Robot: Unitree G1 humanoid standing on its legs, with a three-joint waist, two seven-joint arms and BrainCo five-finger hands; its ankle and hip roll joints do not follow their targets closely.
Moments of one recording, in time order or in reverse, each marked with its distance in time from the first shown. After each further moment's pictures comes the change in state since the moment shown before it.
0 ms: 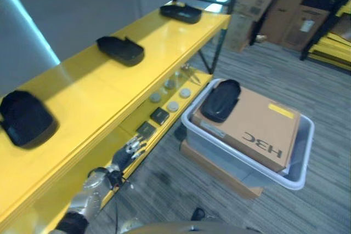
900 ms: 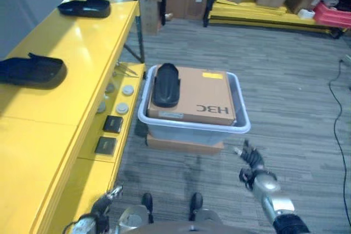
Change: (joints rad) left arm 0.175 -0.056 0.116 0.544 0.395 -0.053 0.261; right arm -0.182 -0.088 -0.202 -0.834 0.303 -0.059 -0.161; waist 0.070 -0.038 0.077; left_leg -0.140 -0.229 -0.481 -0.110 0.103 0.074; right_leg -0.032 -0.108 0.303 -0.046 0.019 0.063
